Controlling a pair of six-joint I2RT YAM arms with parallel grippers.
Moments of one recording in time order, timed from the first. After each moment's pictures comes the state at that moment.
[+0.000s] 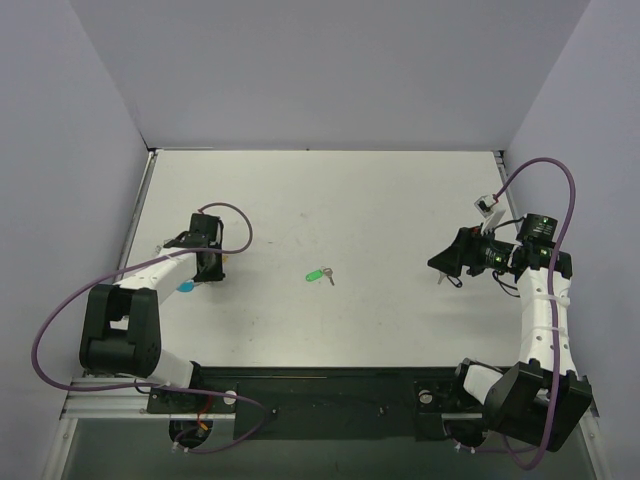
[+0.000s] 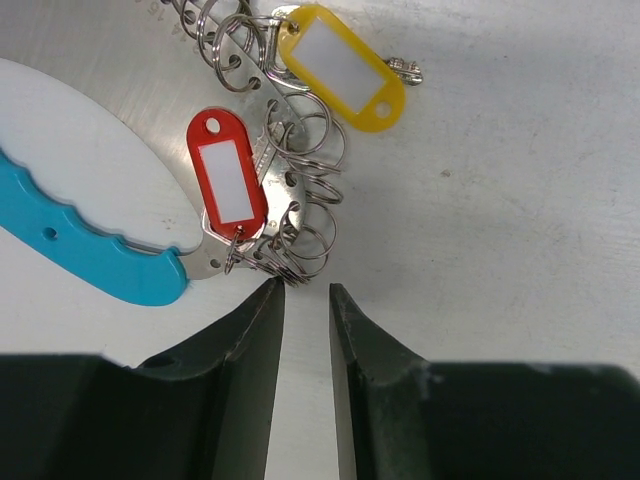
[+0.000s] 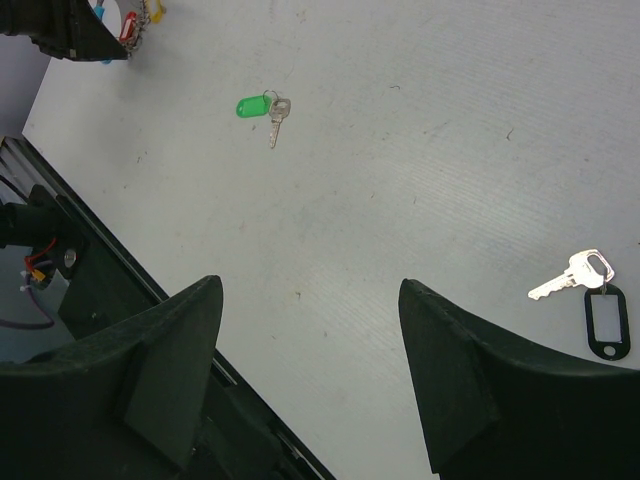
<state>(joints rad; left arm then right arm) -0.14 1.48 0.81 -0.45 -0.21 -0.20 -0.35 1.10 0.91 -0.82 -0.99 -0.35</state>
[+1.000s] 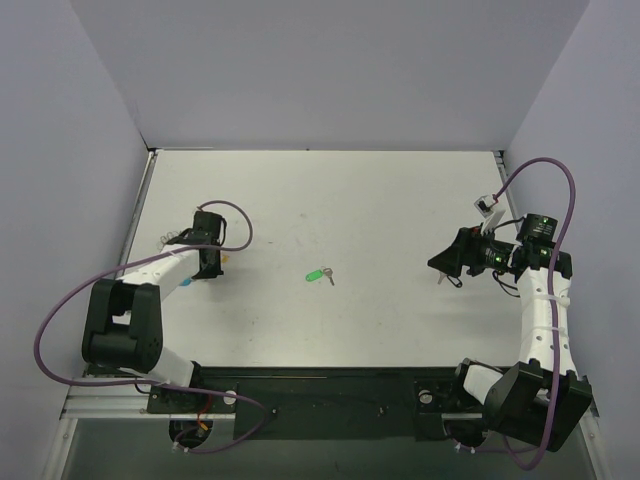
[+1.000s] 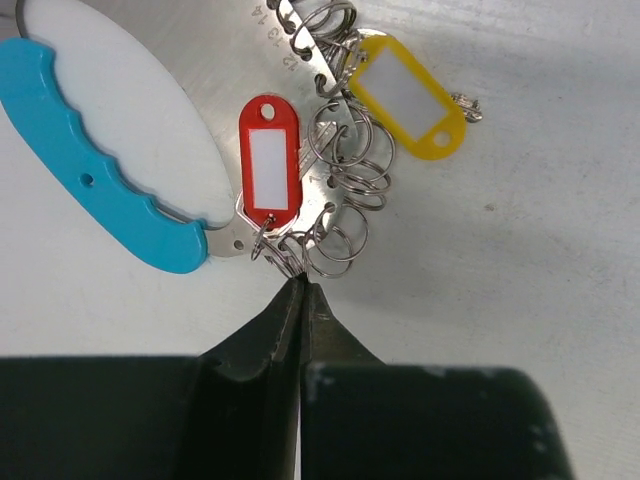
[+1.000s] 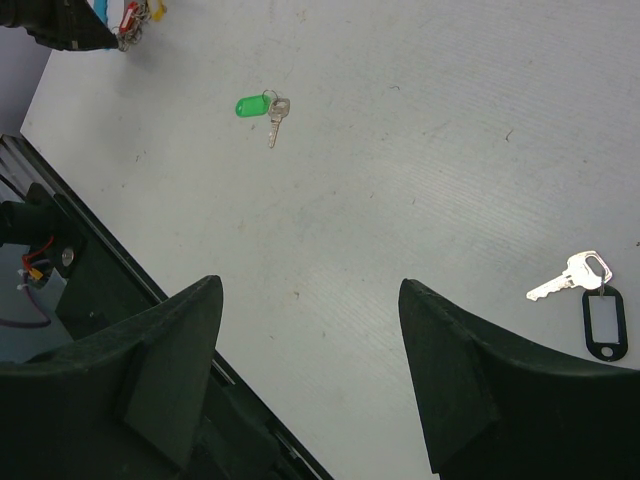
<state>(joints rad) -0.16 1.51 0.84 -0.45 -0.34 -0.21 -0.35 1.10 0.91 -0.82 -1.00 -0.36</state>
